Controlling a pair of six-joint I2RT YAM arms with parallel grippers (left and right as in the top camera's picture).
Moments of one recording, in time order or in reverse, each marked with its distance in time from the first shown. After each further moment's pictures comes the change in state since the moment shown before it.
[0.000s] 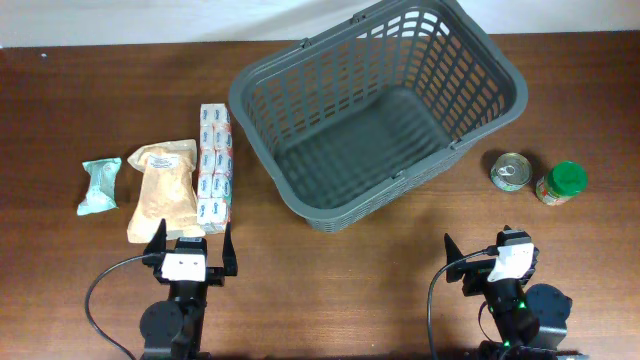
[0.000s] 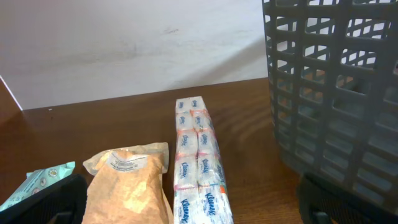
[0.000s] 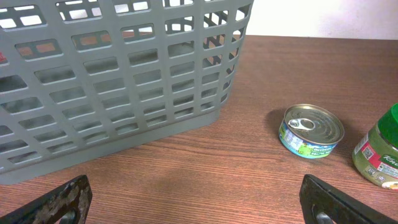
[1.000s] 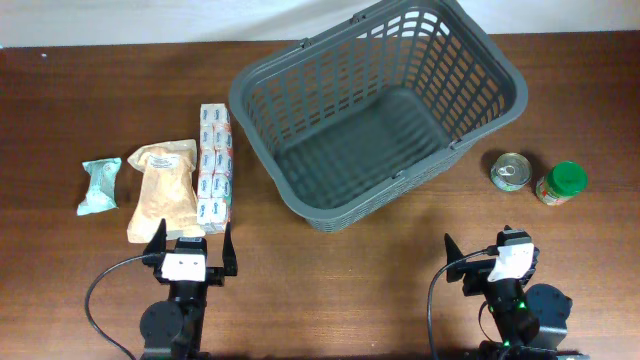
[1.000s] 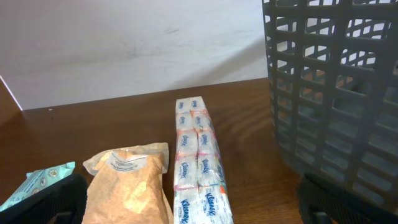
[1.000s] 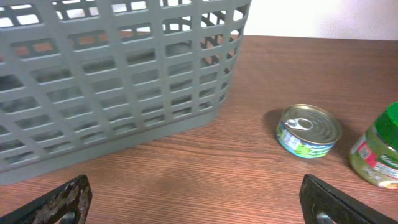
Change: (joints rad) left arm 0.000 0.000 0.000 0.001 0.000 0.000; right arm 0.000 0.000 0.000 0.000 0.009 -0.006
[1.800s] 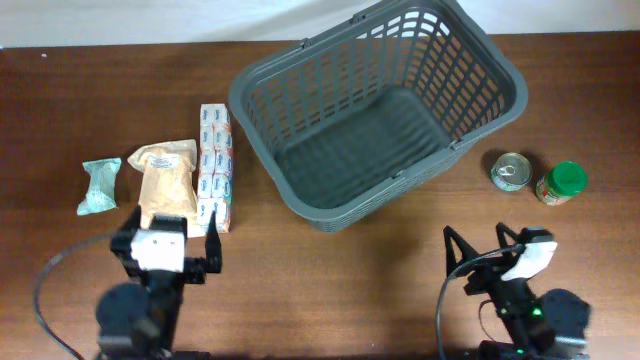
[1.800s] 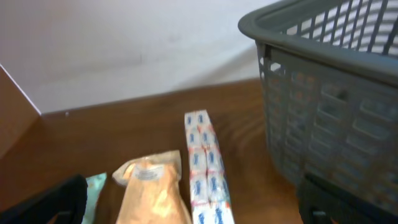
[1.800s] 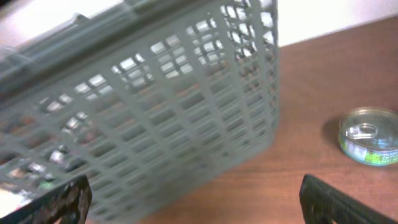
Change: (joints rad) left arm 0.001 0.379 0.615 -0.410 -0.001 0.040; right arm 0.000 0.086 0.213 -0.046 -0.140 0.359
